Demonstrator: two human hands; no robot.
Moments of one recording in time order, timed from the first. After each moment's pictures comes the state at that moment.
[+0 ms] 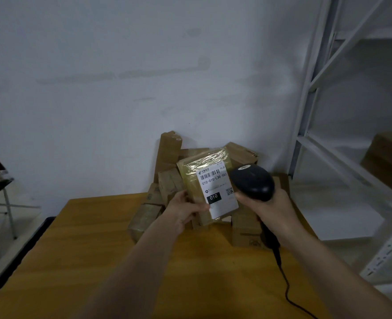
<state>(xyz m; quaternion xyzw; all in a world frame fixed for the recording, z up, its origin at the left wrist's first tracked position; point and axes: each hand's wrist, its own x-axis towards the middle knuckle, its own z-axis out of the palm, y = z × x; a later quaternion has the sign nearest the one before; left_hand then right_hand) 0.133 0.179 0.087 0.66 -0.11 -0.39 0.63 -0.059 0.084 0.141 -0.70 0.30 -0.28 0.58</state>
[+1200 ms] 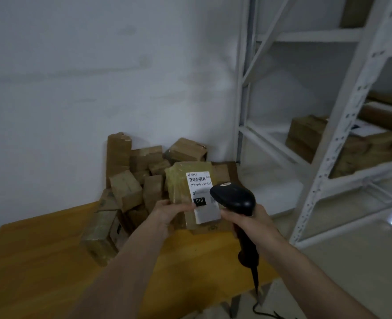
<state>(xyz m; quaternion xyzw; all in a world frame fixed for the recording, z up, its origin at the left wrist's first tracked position) 0.053 0.155 0.093 0.69 -0.12 -0.45 0.56 -0.146 0.104 0.120 -0.62 0.43 -0.24 0.62</state>
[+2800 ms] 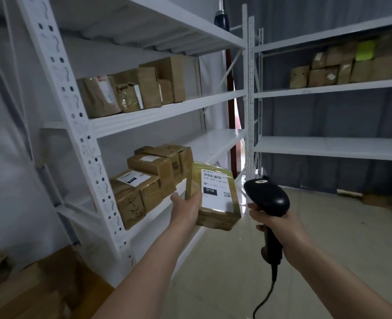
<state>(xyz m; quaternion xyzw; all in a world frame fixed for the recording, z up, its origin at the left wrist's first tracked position) -0.422 -0.019 0.192 0.59 -0.51 -0.45 0.43 -0.599 0.070 0.178 -0.39 0.54 -0.62 0.41</state>
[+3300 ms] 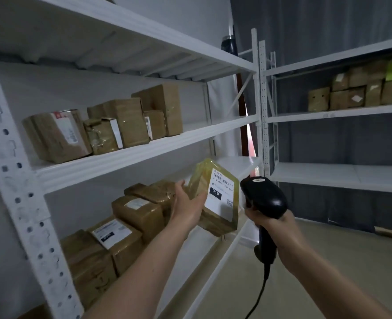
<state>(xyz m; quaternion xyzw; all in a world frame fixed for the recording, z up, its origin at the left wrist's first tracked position) -0.487 -0.194 0.260 0.56 -0.59 -0.33 0.48 -0.662 -0.127 0.223 -0.44 0.49 -0.64 0.40</state>
